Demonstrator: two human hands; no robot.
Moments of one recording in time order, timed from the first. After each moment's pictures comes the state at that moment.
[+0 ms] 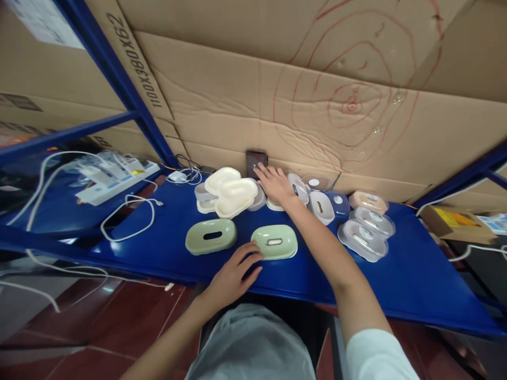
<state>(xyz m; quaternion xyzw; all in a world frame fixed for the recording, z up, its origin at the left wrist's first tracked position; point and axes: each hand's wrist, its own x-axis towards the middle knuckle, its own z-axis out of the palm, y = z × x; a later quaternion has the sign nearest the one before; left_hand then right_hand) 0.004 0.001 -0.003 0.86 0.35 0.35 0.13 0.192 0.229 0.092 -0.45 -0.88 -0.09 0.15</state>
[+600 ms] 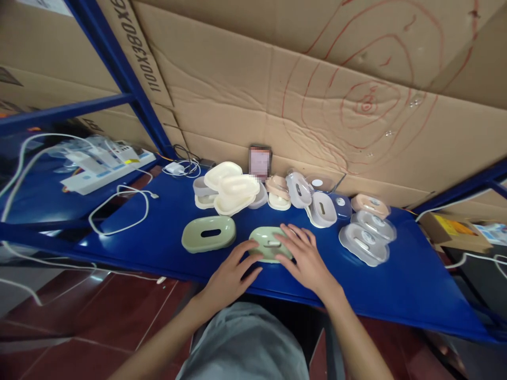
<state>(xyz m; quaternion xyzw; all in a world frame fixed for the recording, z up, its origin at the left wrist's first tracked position) 0.004 0.002 -0.009 0.85 0.37 0.36 0.09 0.267 0.025 0.037 -0.45 -0.87 0.04 0.20</state>
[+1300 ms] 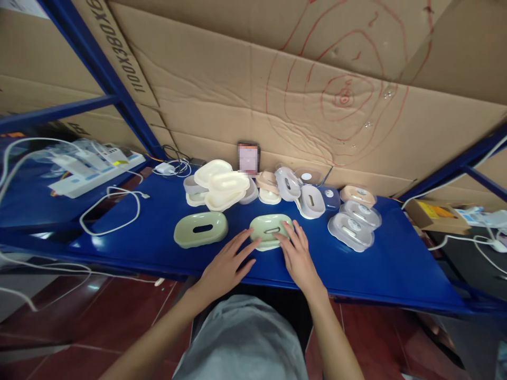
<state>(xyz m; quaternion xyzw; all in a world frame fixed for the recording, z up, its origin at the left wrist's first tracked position) 0.008 0.003 -0.005 0.88 0.39 0.27 0.06 0.276 -0.002 -0.006 -0.51 -0.80 0.03 0.31</state>
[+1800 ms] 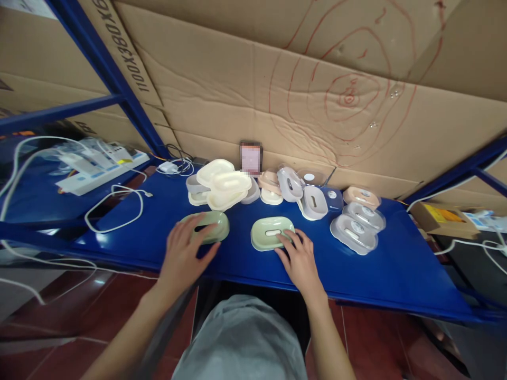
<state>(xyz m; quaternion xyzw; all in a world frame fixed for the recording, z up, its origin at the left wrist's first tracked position) -0.061 0.012 0.008 0.77 0.52 0.37 -0.08 0.271 -0.004 -0.002 -0.55 -0.79 -0.02 0.25</state>
